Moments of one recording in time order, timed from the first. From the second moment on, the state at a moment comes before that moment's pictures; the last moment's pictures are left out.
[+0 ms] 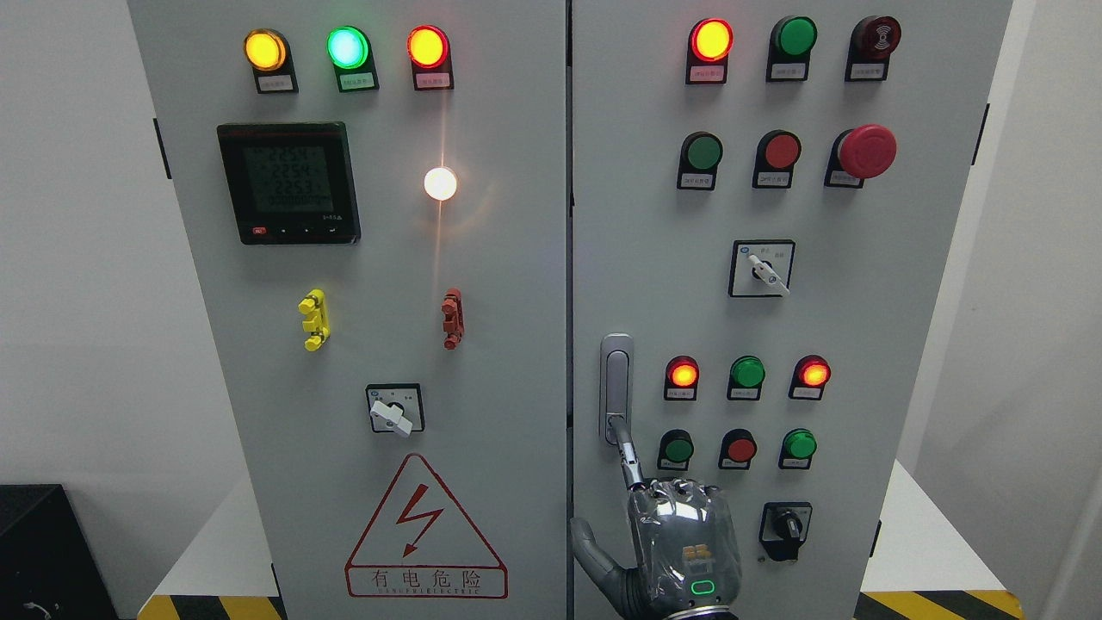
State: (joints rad) left arm 0.00 -0.11 -0.13 0.00 0.16 -0.11 0.00; right arm -0.29 0.13 0.33 -1.69 1.53 0.21 -0.13
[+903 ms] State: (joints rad) left arm 0.00 -0.11 -0.13 0.00 0.16 -0.11 0.00; right arm -0.28 0.13 0.33 -1.67 1.53 0.21 -0.13
